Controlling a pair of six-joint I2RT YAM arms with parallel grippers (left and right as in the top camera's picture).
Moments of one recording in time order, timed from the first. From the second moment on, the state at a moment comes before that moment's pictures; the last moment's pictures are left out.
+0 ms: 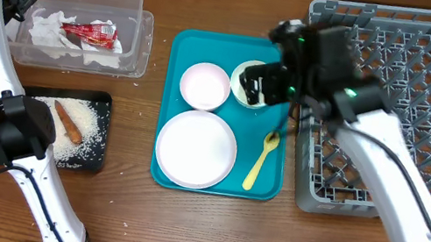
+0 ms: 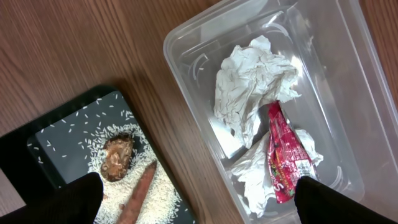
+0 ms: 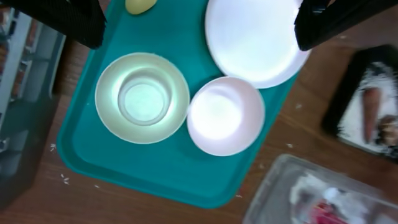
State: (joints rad) left arm 0.38 2.31 2.64 -1.62 -0.19 -0.81; right arm 0.43 1.65 1.53 -0.78 -0.20 0.09
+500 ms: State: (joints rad) left arm 0.38 2.31 2.64 -1.62 -0.19 -0.81; right arm 0.43 1.84 1.53 -0.58 -0.24 0.09
